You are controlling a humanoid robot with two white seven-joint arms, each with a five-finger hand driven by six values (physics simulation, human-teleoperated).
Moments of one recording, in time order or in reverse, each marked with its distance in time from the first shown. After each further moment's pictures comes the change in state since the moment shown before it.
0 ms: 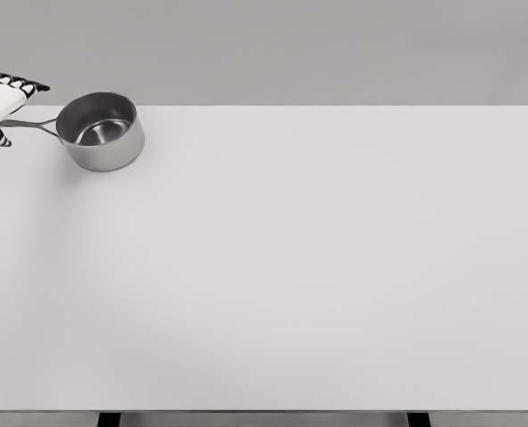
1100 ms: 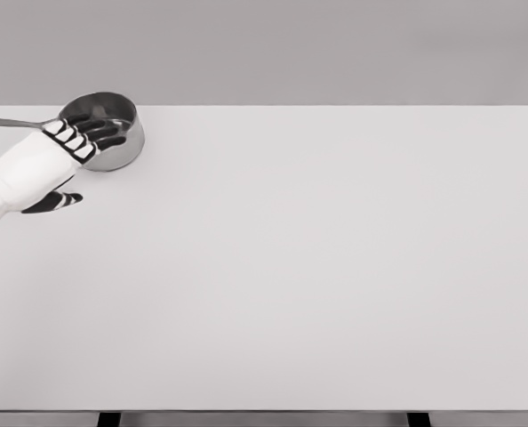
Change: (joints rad) left arm 0.753 0.197 0.080 -1.116 0.635 0.000 -0.055; right arm 0.000 0.000 0.000 0.000 0.000 0.000 0.000
